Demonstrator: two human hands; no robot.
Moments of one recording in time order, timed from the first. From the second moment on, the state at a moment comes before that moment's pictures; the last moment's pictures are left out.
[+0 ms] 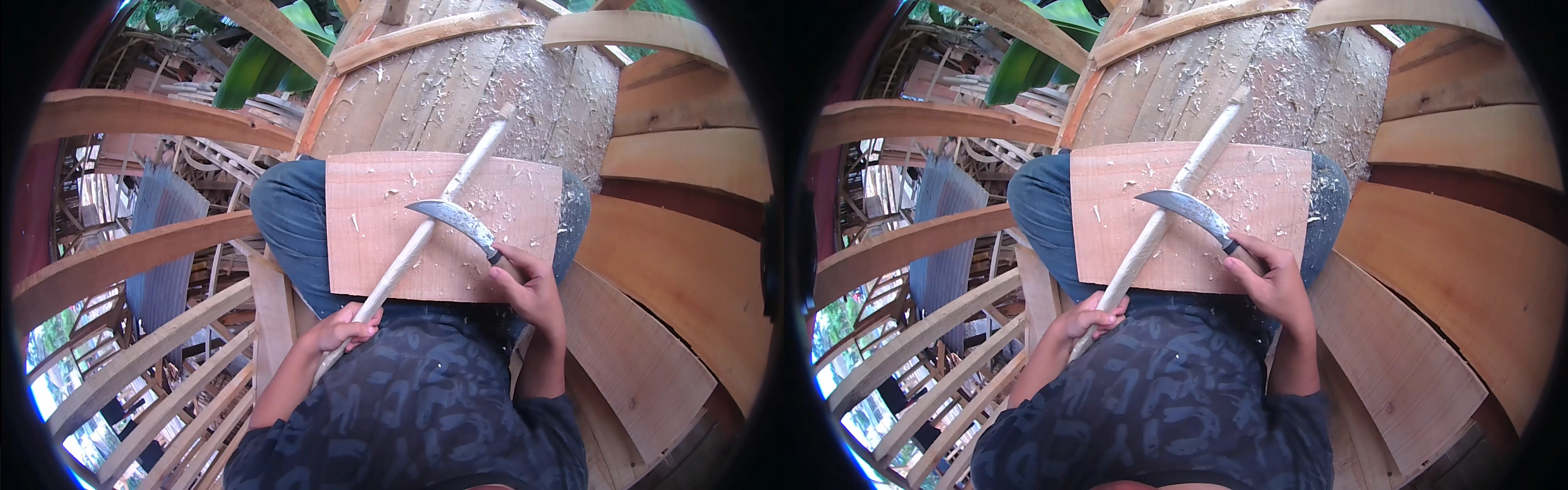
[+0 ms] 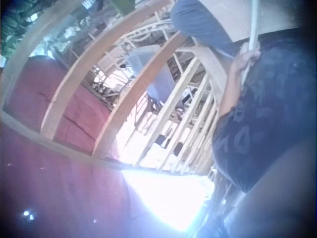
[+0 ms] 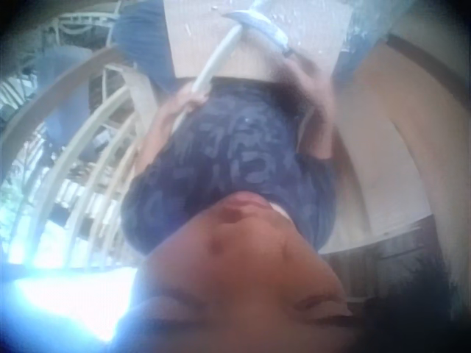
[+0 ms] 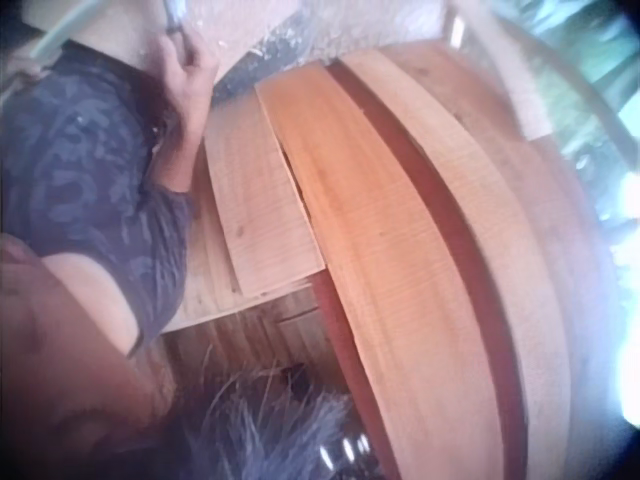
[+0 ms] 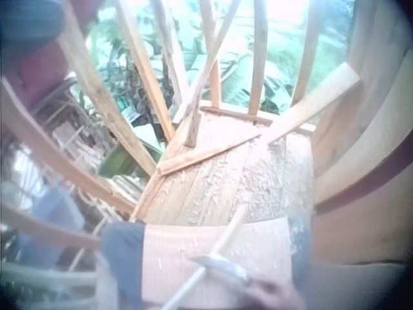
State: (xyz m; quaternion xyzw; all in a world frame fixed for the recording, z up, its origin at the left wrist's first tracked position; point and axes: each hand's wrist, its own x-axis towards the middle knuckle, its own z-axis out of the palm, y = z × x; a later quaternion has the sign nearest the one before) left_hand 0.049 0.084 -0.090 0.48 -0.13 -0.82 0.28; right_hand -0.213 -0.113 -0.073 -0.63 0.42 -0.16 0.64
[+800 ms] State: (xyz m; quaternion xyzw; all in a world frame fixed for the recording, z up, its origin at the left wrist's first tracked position) left_hand 0.053 0.085 -0.106 0.43 -0.12 -0.85 0.28; right_hand -0.202 -0.112 -0.057 -0.62 0.48 -0.16 0.60
